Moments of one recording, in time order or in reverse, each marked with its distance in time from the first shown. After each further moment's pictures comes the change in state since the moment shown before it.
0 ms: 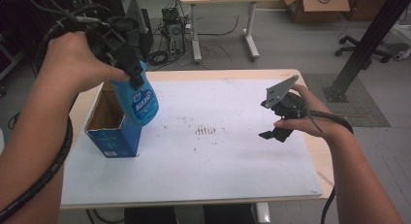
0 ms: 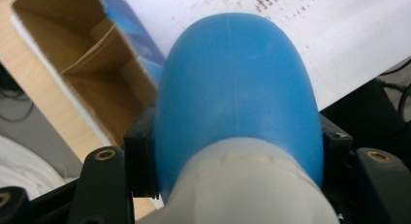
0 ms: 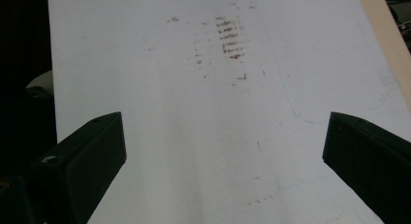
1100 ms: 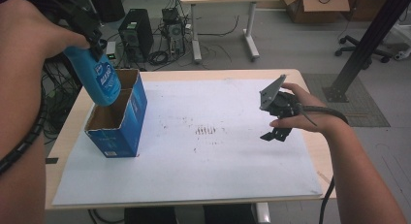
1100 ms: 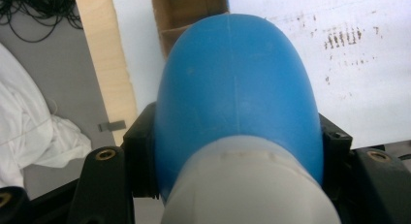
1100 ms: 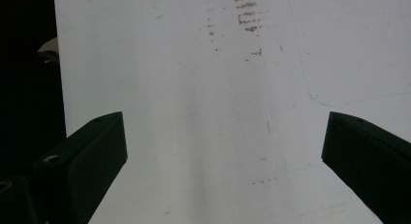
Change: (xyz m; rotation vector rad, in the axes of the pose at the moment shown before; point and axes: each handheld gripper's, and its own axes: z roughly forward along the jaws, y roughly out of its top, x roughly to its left) left arm 0.085 -0.008 -0.027 0.013 0.065 -0.376; right arm -0.007 0.006 0.010 0.132 0.066 -0.030
